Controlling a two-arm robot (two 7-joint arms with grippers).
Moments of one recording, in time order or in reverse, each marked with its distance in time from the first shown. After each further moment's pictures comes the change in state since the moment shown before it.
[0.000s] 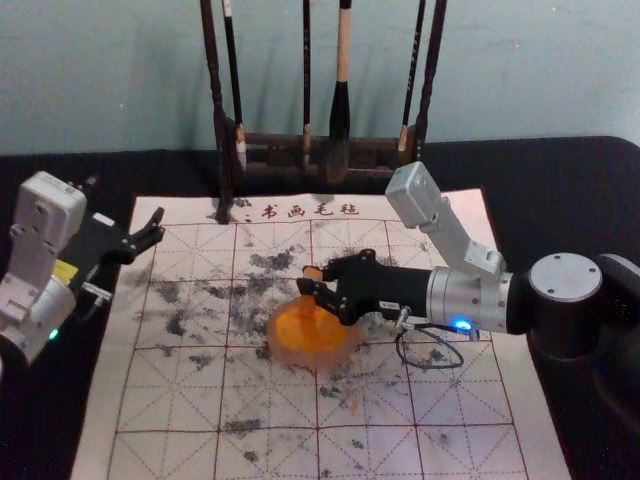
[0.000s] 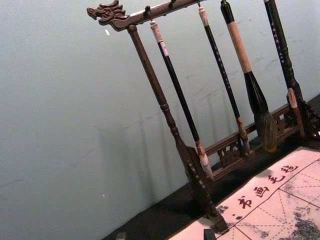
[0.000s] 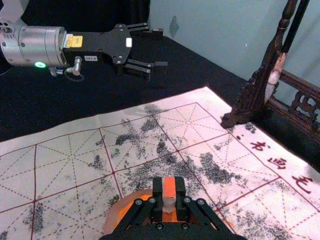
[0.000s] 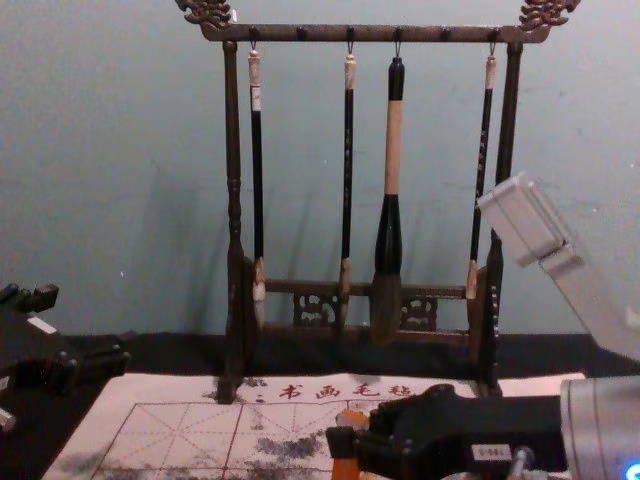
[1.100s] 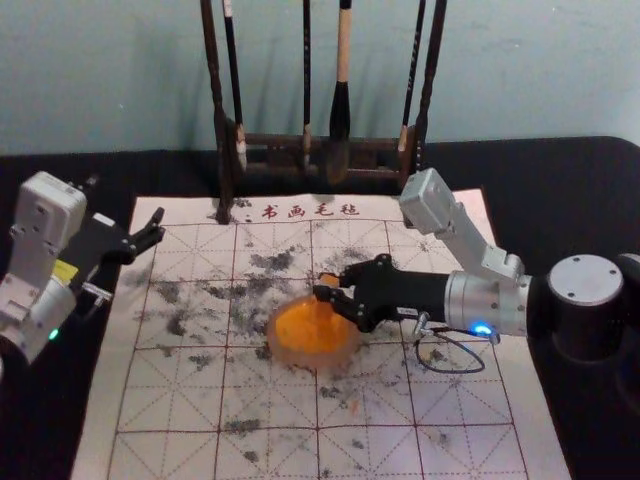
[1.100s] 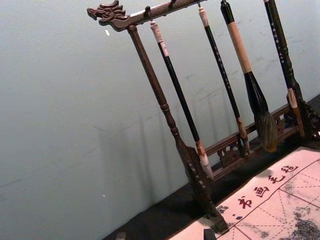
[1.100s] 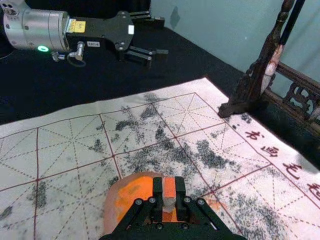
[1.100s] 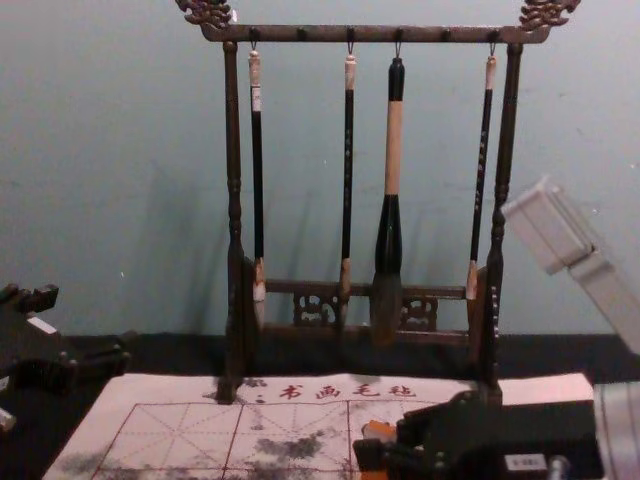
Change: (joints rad) left arm 0.000 0.000 0.000 0.000 0.000 0.000 0.000; right arm -0.019 0.053 0.002 -0.048 -0.017 0.011 0.005
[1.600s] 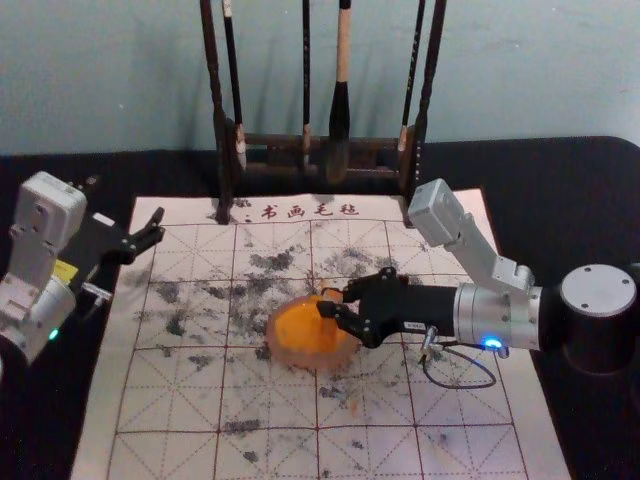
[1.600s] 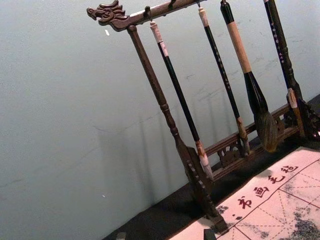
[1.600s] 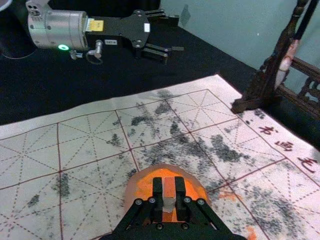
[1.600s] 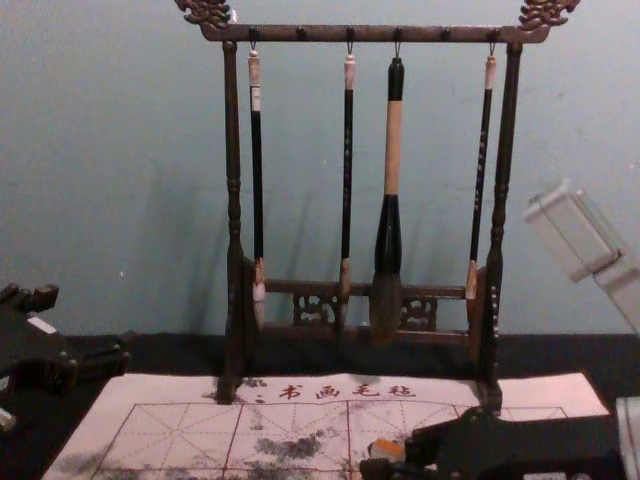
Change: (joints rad) left arm 0.000 0.000 0.000 0.000 0.000 0.000 0.000; right arm -0.037 0.042 0.000 -0.067 0.027 0.021 0.016
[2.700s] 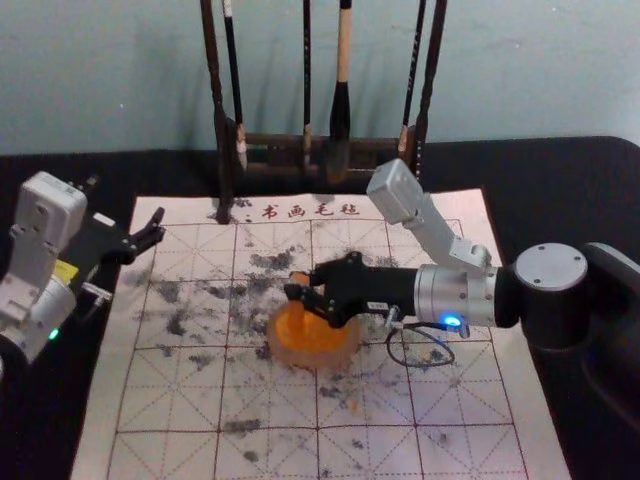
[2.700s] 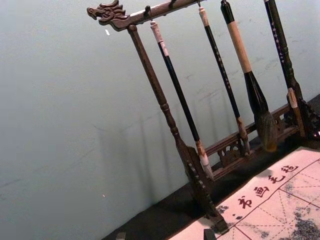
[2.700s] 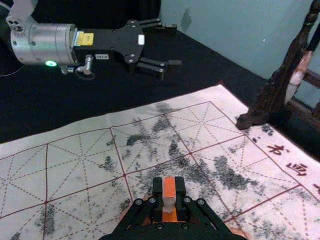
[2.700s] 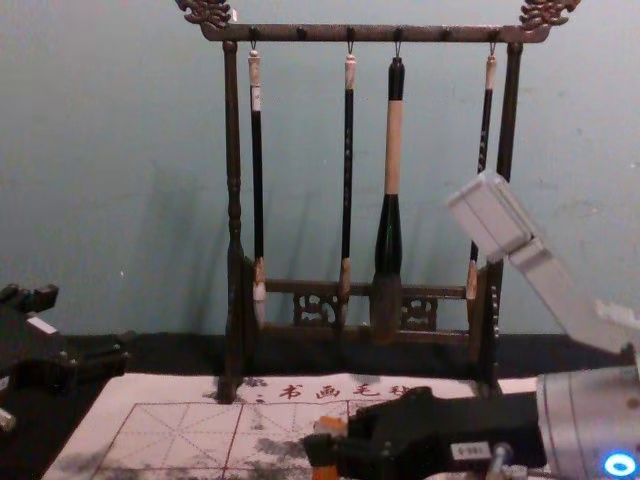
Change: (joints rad) left arm 0.000 0.000 0.000 0.000 0.000 0.000 0.000; right arm 0.095 -0.101 -0.047 0.123 0.005 0.011 -0.003
